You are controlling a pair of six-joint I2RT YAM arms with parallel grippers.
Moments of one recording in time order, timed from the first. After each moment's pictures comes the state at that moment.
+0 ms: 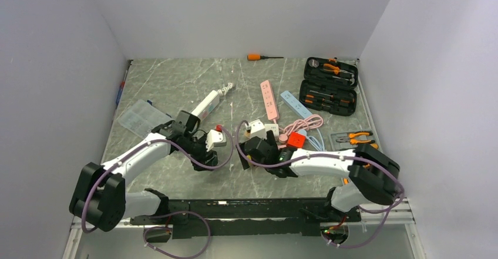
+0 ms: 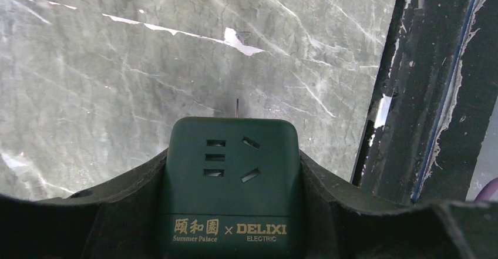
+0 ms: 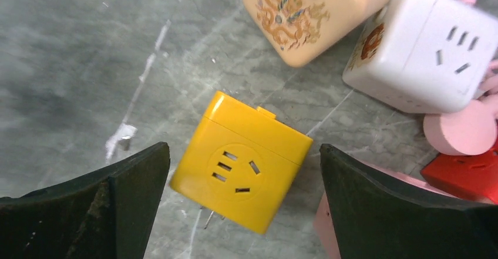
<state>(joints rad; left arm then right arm) -0.43 1.23 0.71 -0.65 0.66 0.74 1.10 1.48 0.72 -0.07 0.49 0.48</state>
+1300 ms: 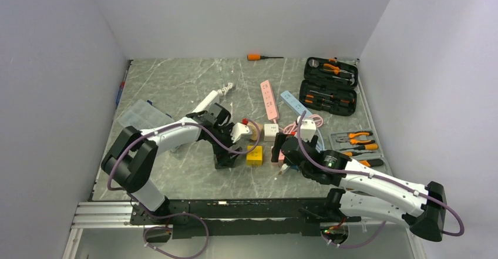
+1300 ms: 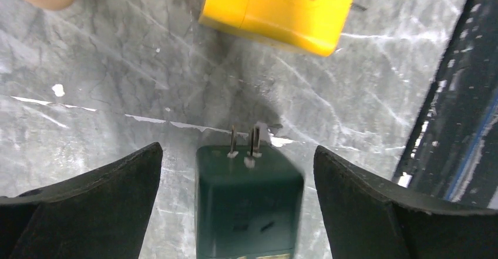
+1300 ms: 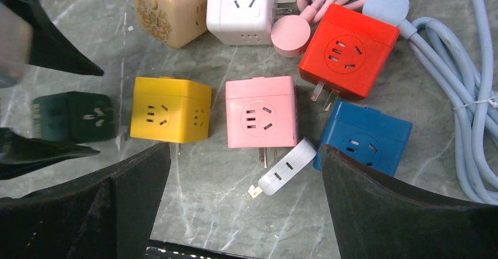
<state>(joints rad) -0.65 1.61 0.94 -0.51 0.50 0.51 1.05 0.87 0.68 -0.64 0.62 0.89</state>
